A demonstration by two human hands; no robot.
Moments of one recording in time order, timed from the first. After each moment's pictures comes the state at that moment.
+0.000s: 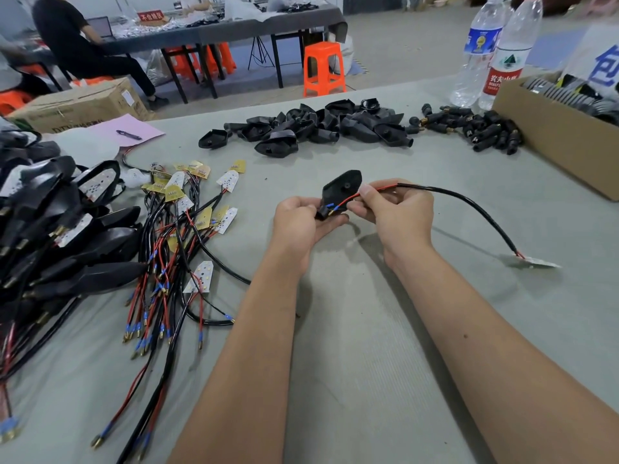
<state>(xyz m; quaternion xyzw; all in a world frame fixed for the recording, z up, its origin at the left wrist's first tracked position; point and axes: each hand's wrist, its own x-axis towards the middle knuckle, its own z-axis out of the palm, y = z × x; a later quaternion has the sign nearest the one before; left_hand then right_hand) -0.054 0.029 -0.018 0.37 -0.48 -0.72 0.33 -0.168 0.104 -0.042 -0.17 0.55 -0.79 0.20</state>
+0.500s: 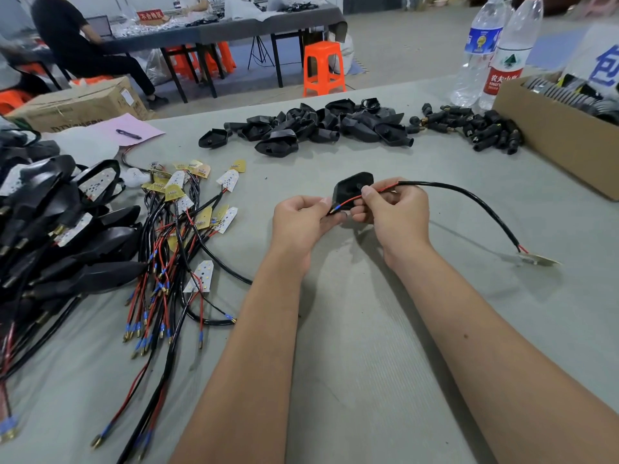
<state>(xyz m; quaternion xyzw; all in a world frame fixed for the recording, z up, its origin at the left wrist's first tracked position) -0.056 0.029 -0.023 0.38 -0.49 -0.71 0.34 -0.168 0.103 -0.043 -0.19 0.61 -0.74 0.18</state>
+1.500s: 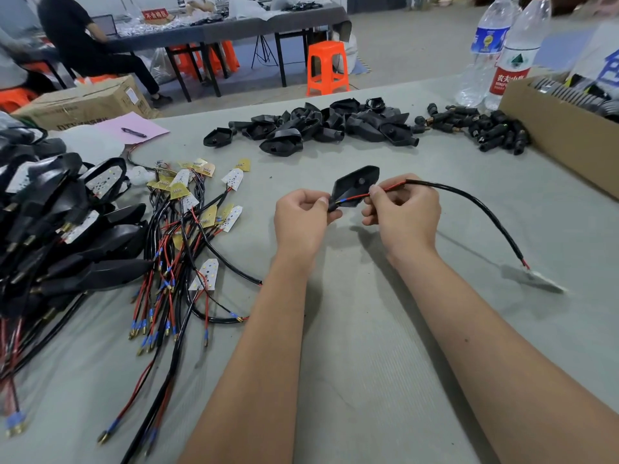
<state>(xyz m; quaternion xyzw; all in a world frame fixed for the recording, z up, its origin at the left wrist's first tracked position) -0.058 0.022 -0.034 0.40 -0.57 -0.59 0.40 -0.163 0.108 -0.037 -0.21 0.64 -0.73 0.10</state>
